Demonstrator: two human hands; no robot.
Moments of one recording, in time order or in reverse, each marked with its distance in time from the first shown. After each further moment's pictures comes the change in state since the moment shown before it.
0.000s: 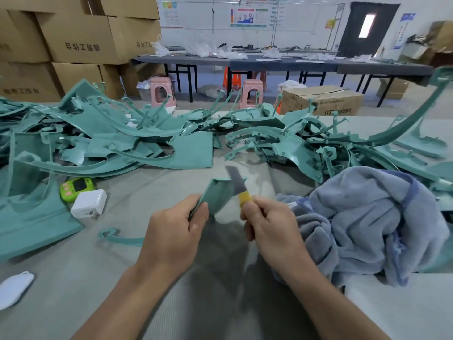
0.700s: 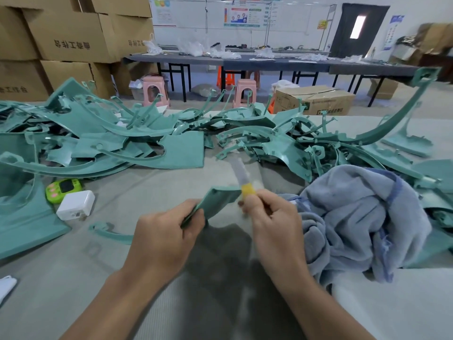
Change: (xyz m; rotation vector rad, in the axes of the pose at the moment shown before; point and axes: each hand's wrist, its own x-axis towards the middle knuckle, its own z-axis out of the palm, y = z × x) left_hand -0.001 0.009 0.000 0.178 0.064 0.116; right_hand -0.011 -0.012 -0.008 0.098 0.224 -0.037
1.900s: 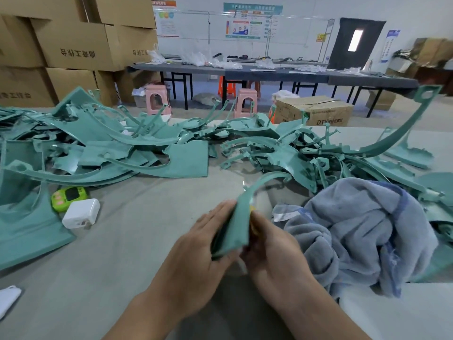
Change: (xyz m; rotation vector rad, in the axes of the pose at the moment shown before) left_hand -0.008 0.021 0.006 -0.394 -0.381 -0.041; right_hand -0.004 -0.009 0.013 1.029 -0.135 0.770
